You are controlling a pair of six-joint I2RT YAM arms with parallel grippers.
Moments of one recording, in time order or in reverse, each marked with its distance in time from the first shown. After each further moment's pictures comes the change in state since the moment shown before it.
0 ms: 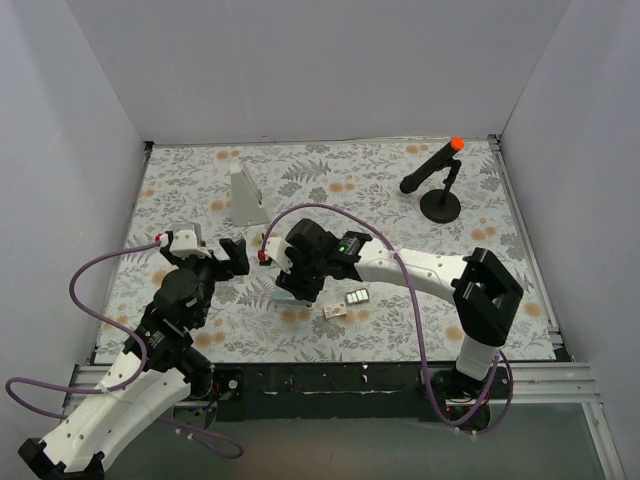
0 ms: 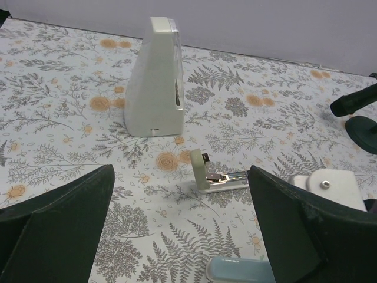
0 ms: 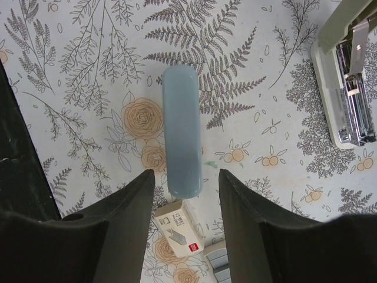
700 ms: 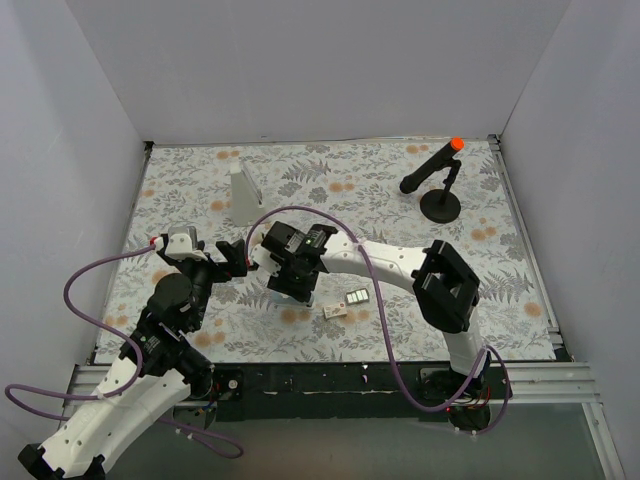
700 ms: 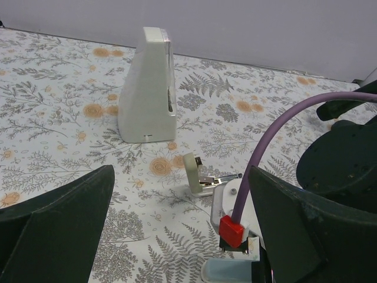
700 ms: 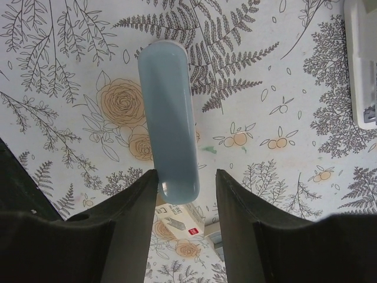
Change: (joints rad) left arm 0.000 -0.050 -0.002 0.000 0.026 0.011; right arm 0.050 0.258 0.325 -0.351 0.142 0.027
